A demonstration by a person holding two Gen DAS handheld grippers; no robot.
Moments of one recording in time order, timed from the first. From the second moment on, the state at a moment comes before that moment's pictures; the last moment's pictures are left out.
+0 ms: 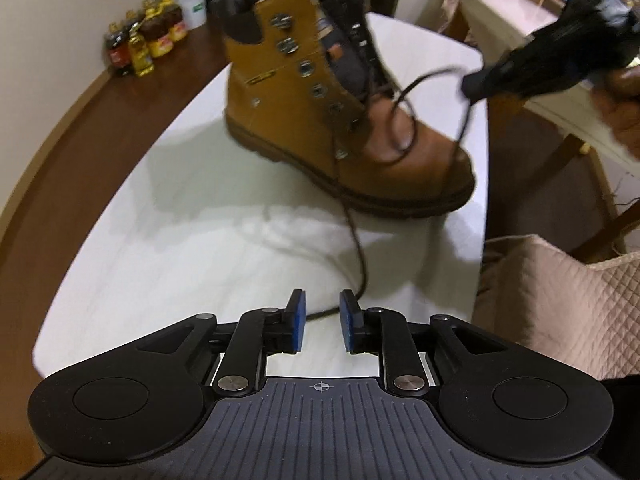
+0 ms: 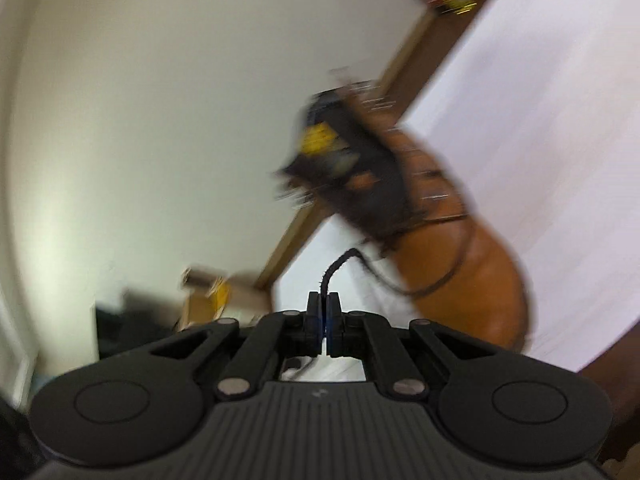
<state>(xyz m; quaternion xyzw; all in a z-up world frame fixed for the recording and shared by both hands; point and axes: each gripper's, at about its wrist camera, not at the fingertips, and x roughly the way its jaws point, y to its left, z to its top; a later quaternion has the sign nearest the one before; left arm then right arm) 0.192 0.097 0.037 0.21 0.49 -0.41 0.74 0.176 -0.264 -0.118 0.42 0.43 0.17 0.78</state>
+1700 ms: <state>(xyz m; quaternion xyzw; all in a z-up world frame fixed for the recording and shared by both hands) 0.169 0.042 0.035 0.28 0.49 -0.49 0.67 0.143 -0.163 -0.126 0.10 0.65 0.01 0.75</state>
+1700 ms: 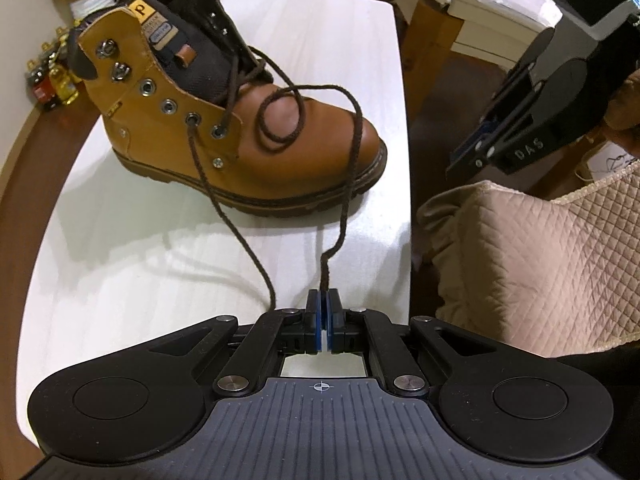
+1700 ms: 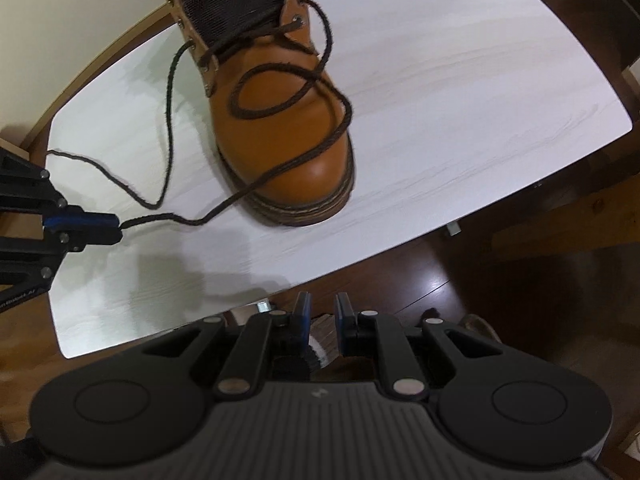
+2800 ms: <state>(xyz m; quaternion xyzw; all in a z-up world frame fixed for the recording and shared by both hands) 0.227 0.074 0.038 0.27 0.48 -0.56 0.62 0.144 -0.138 -0.141 0.44 0.55 -0.01 0.71</state>
